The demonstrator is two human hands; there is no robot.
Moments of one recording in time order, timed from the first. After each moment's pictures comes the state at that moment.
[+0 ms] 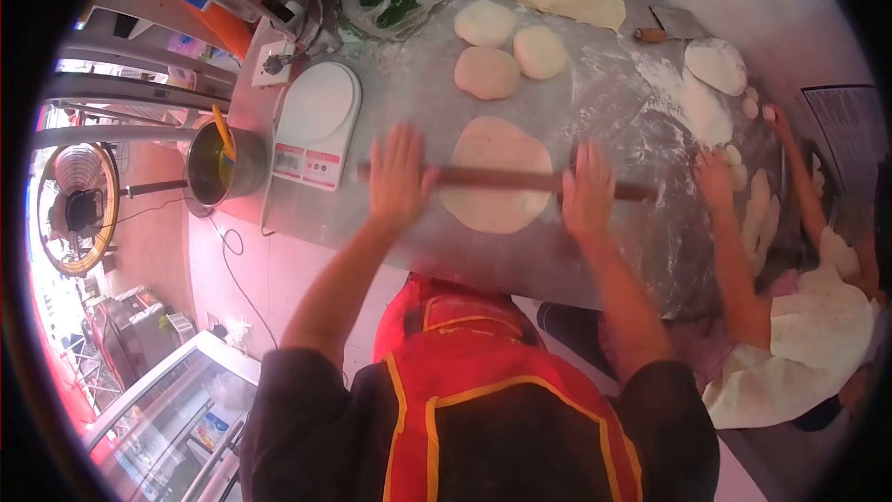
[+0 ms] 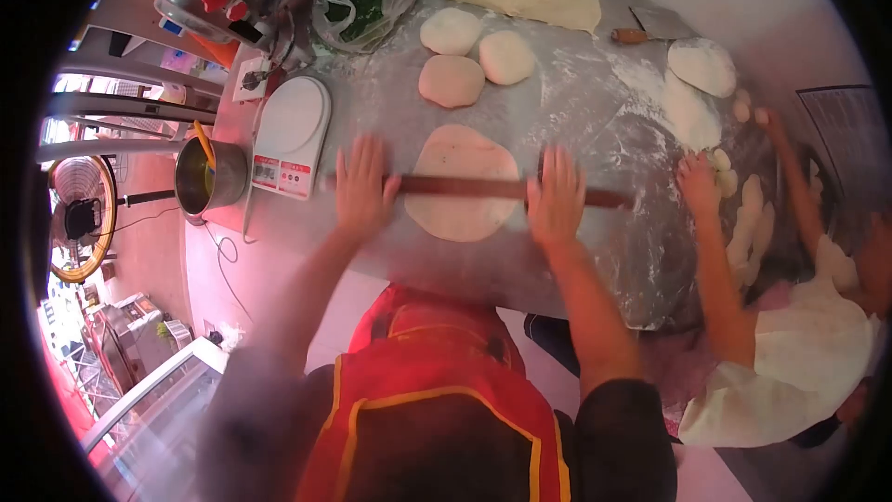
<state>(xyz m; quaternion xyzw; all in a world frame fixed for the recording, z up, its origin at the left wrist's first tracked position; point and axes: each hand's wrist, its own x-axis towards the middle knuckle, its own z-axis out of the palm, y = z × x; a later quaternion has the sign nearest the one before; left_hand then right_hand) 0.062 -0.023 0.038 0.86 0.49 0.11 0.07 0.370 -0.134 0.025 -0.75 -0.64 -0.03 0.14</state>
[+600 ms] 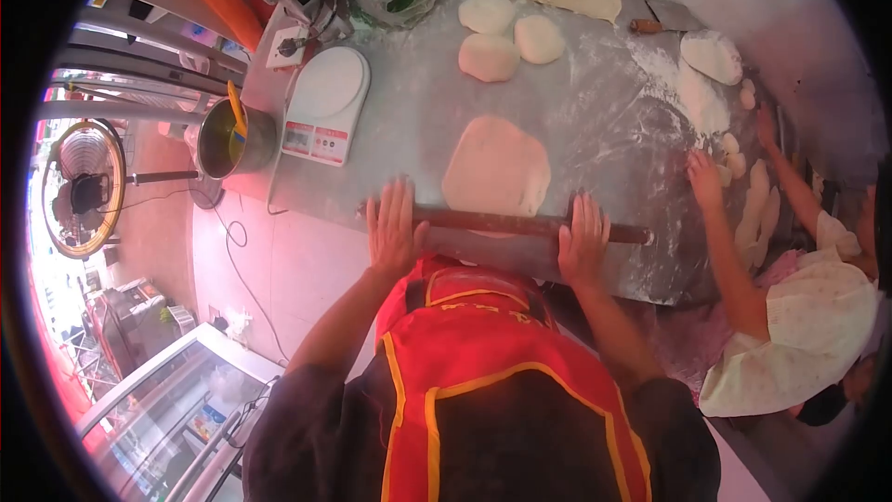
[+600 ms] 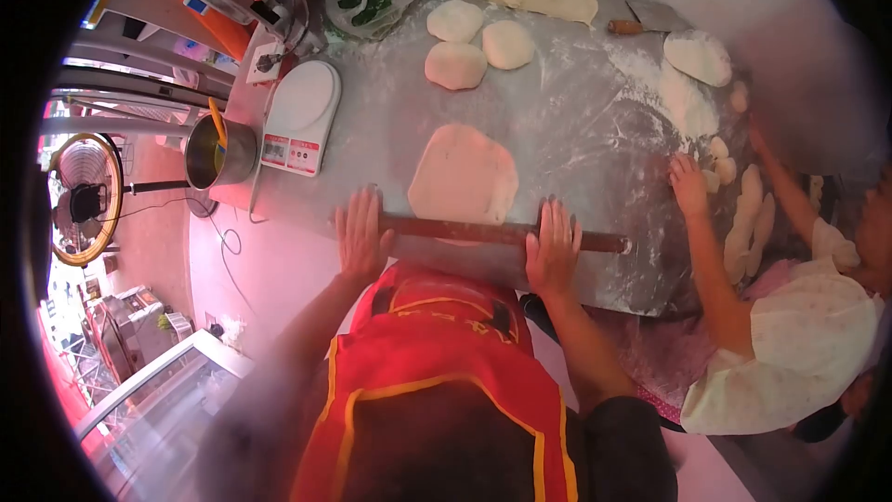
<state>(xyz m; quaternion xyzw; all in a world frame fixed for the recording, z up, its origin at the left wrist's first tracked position) 0.016 -0.135 0.037 0.85 0.50 0.11 0.07 0.343 -0.235 0.037 -0.76 -0.64 0.03 0.13</state>
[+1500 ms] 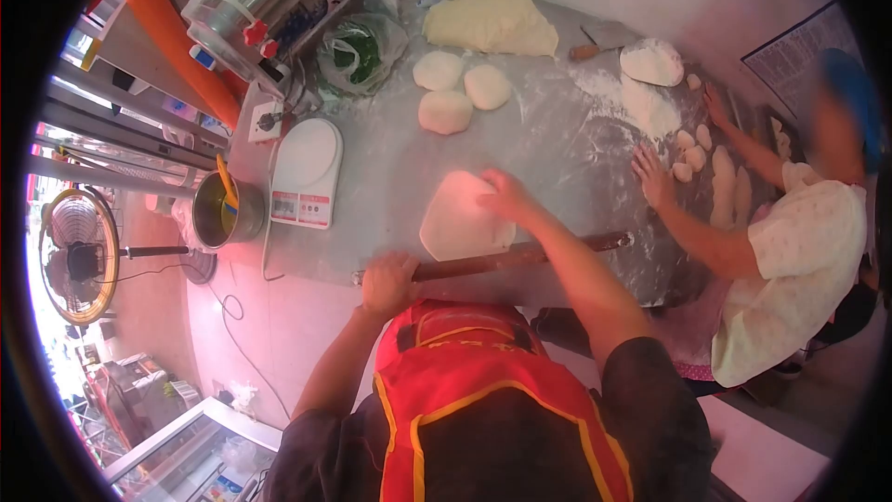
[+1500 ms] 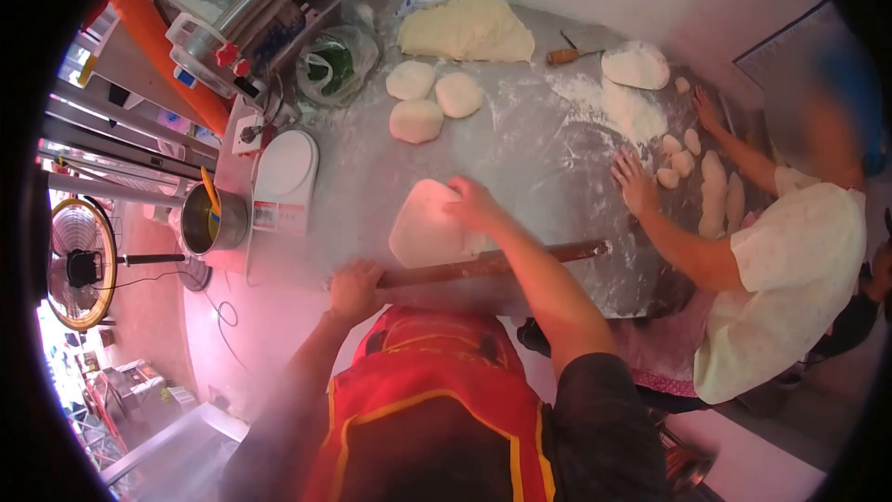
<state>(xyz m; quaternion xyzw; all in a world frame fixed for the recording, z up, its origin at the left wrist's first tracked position) 0.029 -0.119 0.084 0.90 0.38 0.09 0.19 0.329 -0.086 0.037 -0.69 -0.52 0.41 0.28</state>
